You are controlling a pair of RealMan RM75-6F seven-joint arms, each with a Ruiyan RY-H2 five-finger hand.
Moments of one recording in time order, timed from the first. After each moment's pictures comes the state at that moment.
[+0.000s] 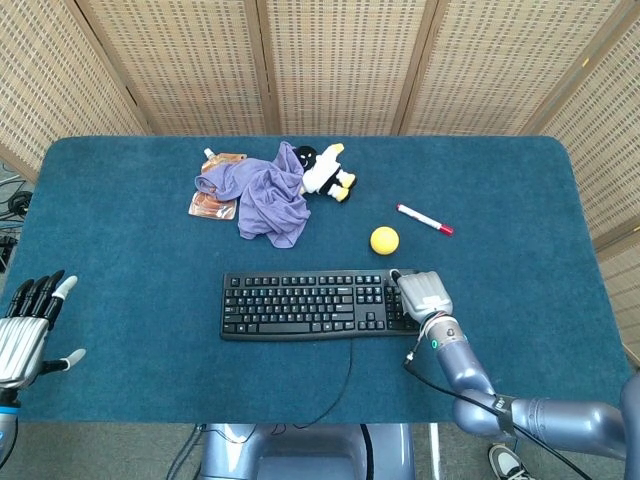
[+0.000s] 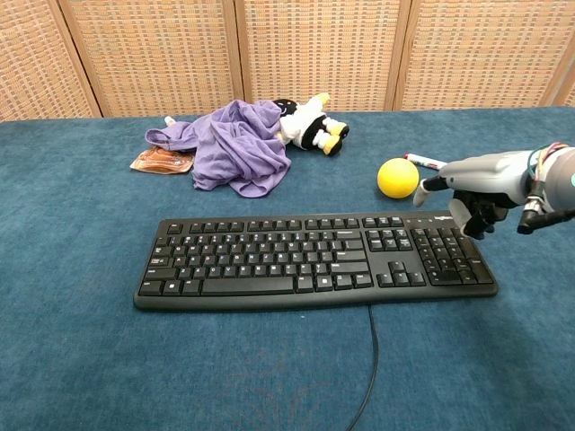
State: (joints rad) left arm -0.13 -1.12 -0.02 -1.62 1.50 1.42 0.09; right arm 0.90 -1.41 0.12 -1.75 -0.42 1.00 -0.81
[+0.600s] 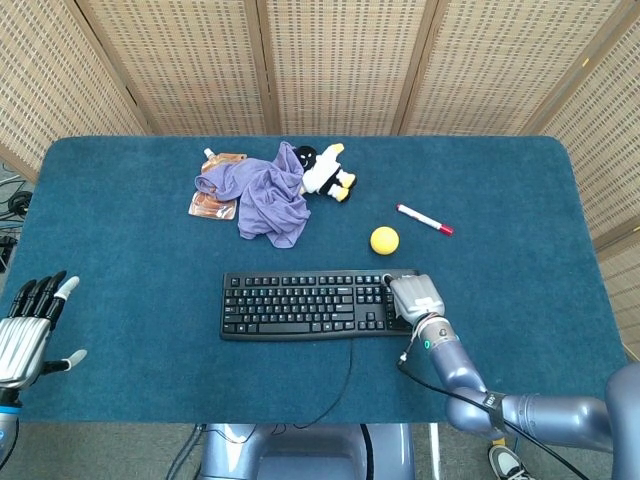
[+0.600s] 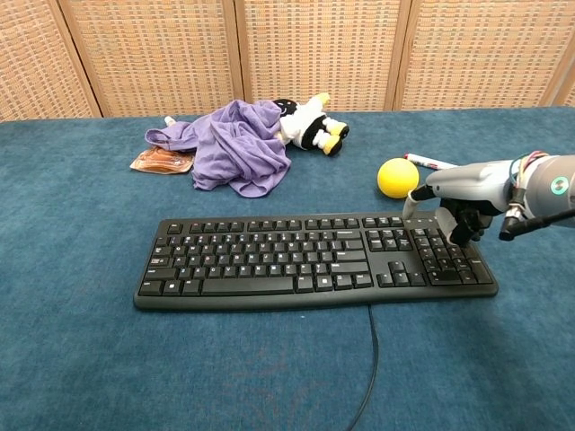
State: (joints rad) left arm -0.13 -1.12 -0.01 -1.62 1.50 1.41 0.08; right arm 0.94 -1.43 0.11 -1.72 -0.40 0.98 -0.77
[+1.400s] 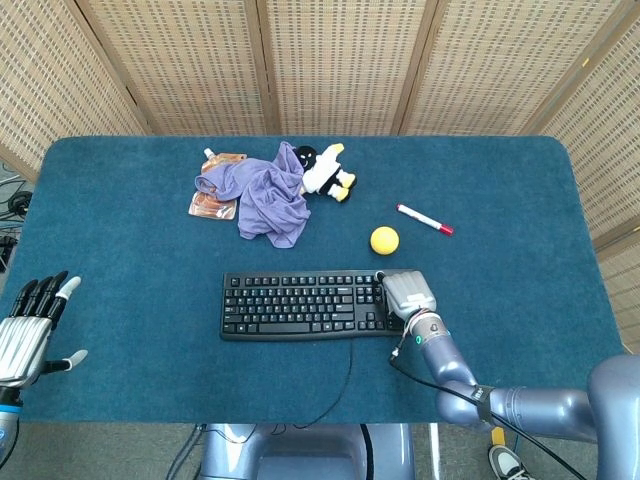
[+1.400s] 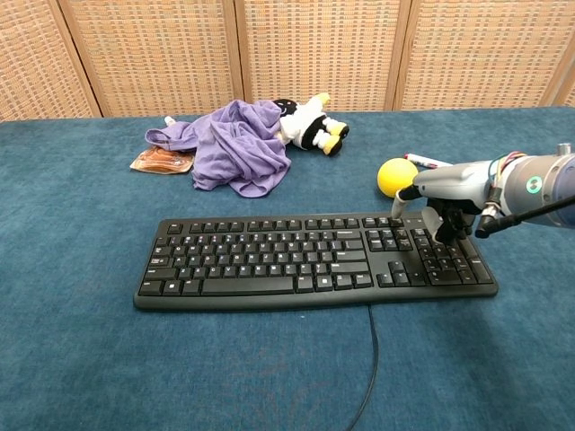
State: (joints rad) left arm -0.13 -1.12 -0.01 -1.62 1.49 1.40 0.08; right arm 0.99 -1.47 0.10 -1.68 -0.36 0.97 -0.76
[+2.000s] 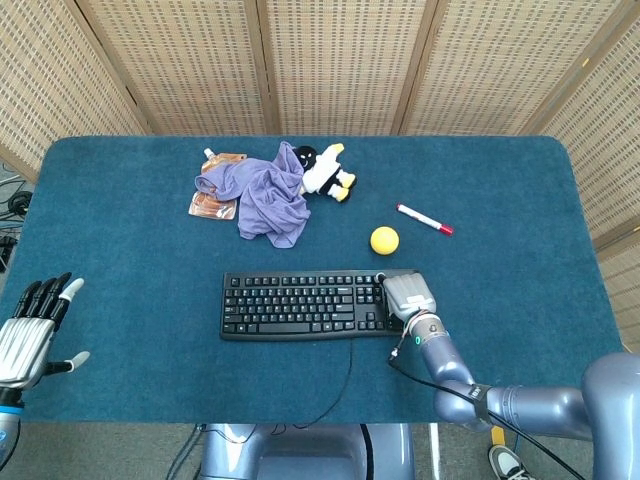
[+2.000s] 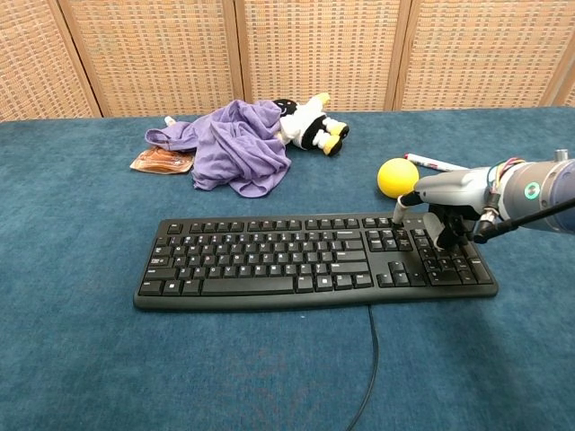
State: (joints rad) left arm -0.14 -1.12 0.00 -1.62 1.51 1.40 0.08; right arm 1.01 -1.48 0.08 -1.67 -0.33 0.97 -0.76
